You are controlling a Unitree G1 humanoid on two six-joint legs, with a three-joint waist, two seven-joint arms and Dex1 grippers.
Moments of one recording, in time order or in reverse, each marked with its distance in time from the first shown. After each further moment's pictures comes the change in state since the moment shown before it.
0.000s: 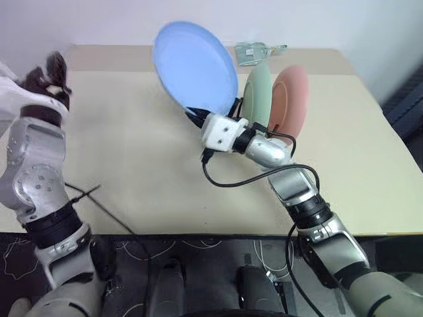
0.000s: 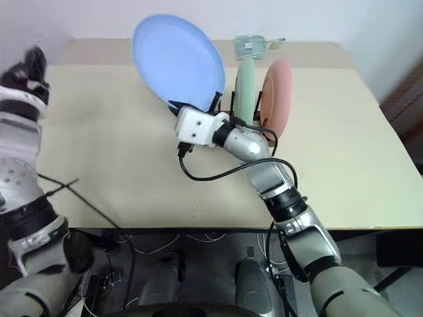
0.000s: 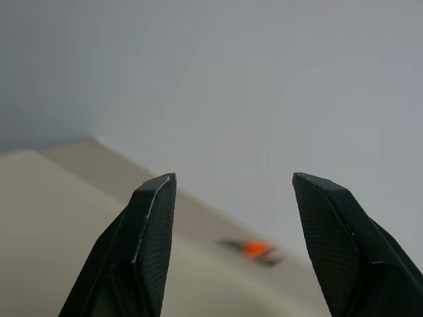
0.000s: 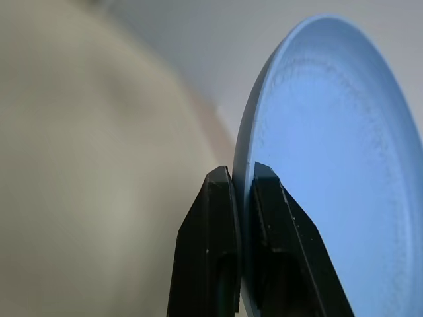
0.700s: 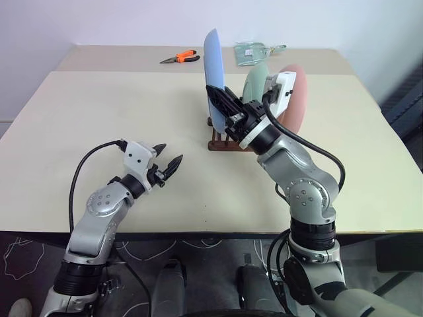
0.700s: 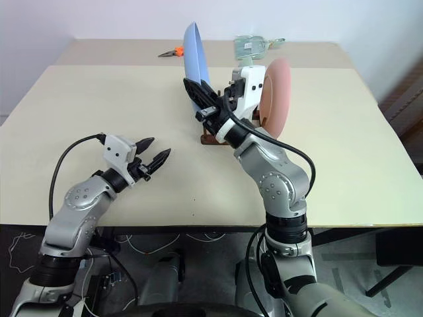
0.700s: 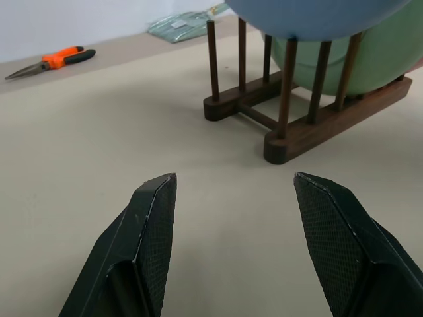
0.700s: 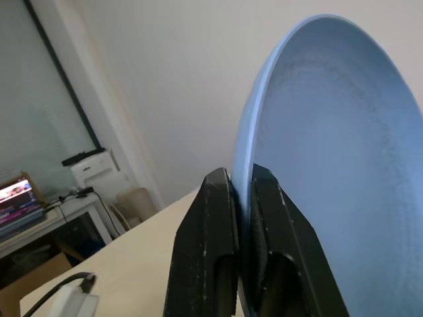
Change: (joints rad) left arm 0.295 -0.041 -0.437 -0.036 0.259 -0.250 -0.440; right arm 0.045 0.141 -0.245 -0.248 0.636 0.619 -0.278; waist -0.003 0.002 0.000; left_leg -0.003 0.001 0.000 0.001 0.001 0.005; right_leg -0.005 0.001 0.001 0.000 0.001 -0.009
